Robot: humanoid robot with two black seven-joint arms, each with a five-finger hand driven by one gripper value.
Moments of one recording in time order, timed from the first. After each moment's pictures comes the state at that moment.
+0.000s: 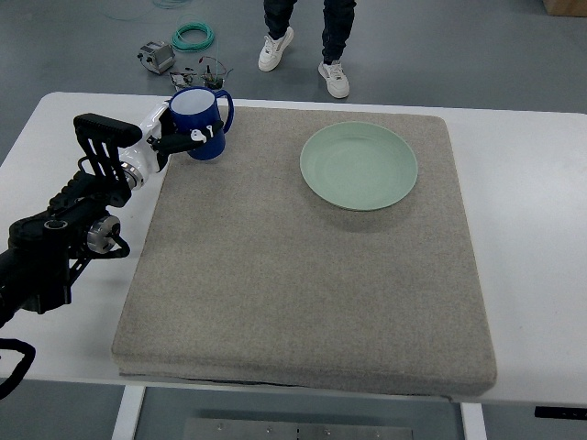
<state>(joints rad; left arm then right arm) -0.81 0.22 -0.56 -0.48 0.50 -0.12 -0.49 0.03 0.00 0.01 0.17 0.01 -0.09 0.01</state>
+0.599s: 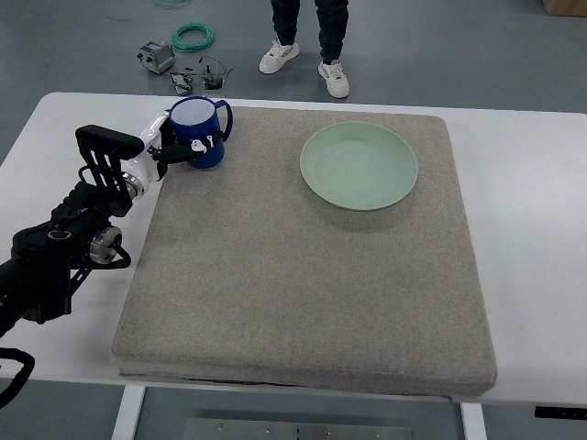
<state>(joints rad) -0.78 0.22 -0.55 -0.49 0.51 -0.09 -0.53 0.03 0.00 0.01 0.17 0.01 -0.09 0.01</state>
